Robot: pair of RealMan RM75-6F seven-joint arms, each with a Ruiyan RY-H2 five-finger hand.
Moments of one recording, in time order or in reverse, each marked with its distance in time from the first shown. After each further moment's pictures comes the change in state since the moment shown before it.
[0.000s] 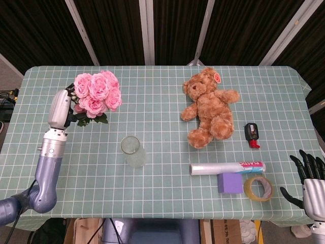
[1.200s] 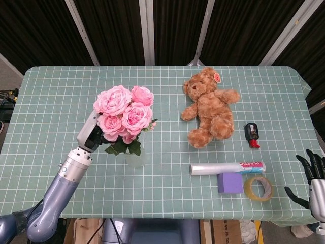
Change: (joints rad) left arm -0.023 0.018 -0.044 -0.367 -0.062 -0.145 -0.350; right arm -0.011 0.016 0.008 0.017 0.001 0.022 0.065
